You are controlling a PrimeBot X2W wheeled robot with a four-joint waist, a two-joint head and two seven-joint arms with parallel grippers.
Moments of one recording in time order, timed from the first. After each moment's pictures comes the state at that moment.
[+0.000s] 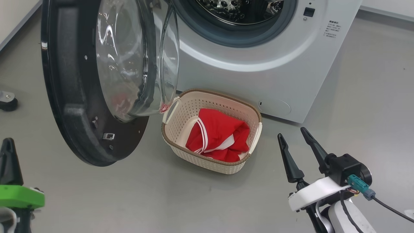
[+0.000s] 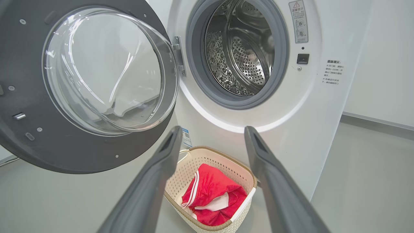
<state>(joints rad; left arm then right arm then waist) -0.11 0.27 0.10 0.26 -0.63 -0.12 -0.19 -0.09 -0.07 0.26 0.21 0.27 0.12 -0.25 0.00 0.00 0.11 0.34</state>
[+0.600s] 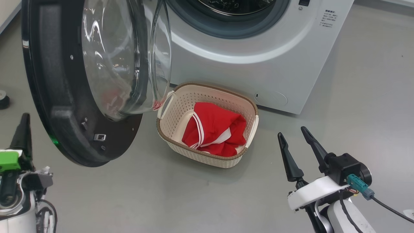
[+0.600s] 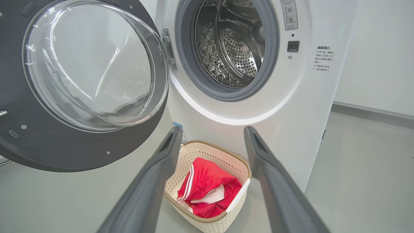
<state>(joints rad) -0.33 0.06 0.33 0.32 -1.43 -0.08 0.23 -0.09 -0.07 0.26 0.20 0.27 0.12 -0.25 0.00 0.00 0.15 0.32</state>
